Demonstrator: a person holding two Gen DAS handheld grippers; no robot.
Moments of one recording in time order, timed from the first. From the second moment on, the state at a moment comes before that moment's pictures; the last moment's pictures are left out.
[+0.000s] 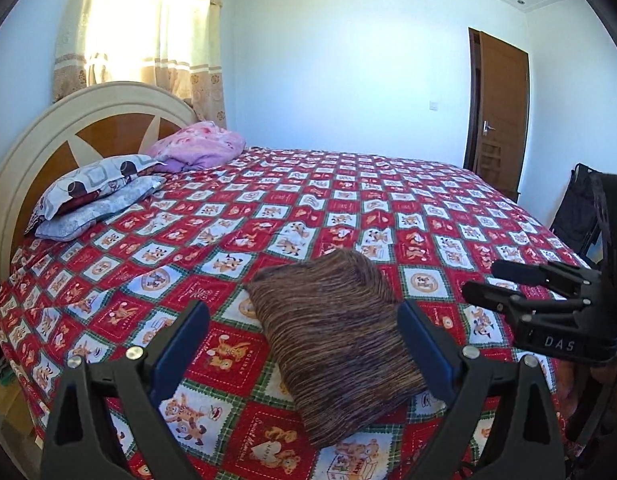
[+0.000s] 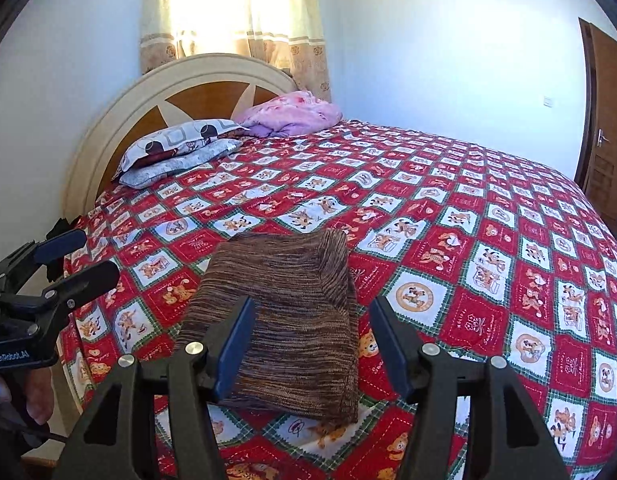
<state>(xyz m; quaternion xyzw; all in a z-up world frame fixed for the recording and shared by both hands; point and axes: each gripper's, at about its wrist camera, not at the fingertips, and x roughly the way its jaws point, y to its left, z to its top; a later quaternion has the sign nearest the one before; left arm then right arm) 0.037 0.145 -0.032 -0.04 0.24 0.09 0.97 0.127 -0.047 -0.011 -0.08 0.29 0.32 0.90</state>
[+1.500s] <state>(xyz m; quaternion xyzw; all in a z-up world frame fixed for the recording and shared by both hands) 0.033 0.144 -0.029 -0.05 0.23 0.10 0.97 0.112 -0.059 0.003 -0.07 0.26 0.32 0.91</state>
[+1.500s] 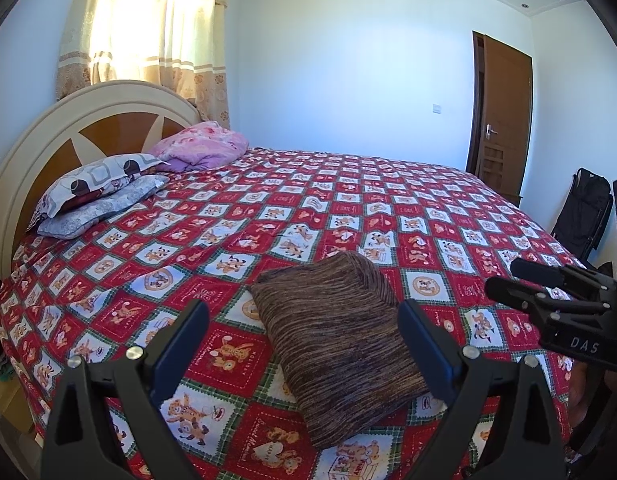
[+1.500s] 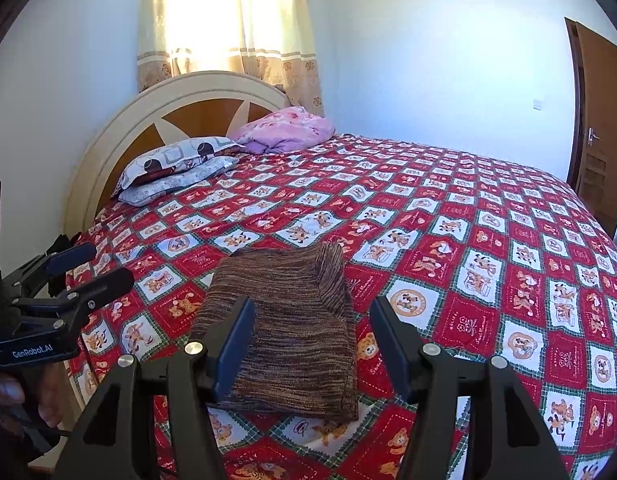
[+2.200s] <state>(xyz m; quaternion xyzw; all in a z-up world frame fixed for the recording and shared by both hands) 0.030 0.151 -0.021 -0.04 0.22 0.13 0.97 0.100 -0.057 0.007 -0.08 0.24 0.33 0.91</state>
